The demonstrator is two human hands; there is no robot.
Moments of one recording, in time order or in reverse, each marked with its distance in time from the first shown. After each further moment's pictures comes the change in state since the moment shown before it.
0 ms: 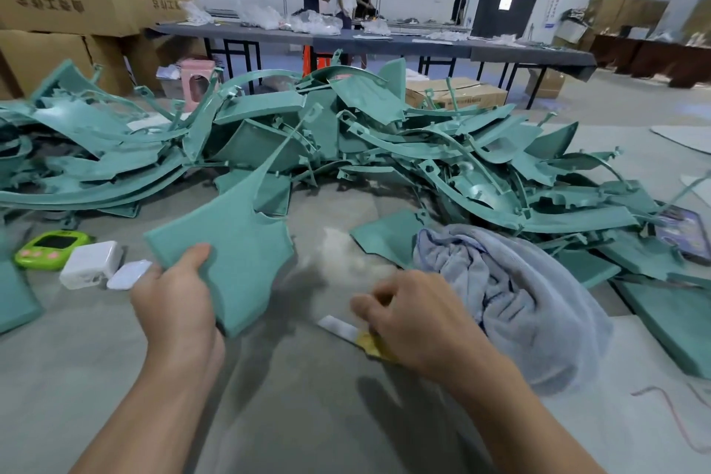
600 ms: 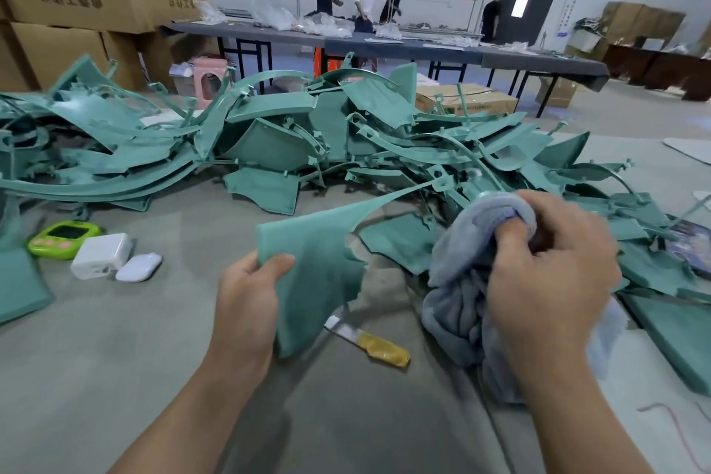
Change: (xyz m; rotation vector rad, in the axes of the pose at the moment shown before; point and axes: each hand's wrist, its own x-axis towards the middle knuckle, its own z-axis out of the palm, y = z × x) left_hand -0.042 -0.010 0.020 0.212 -0.410 -0.084; right_hand -0.009 0.017 -0.060 0.170 1.015 0.047
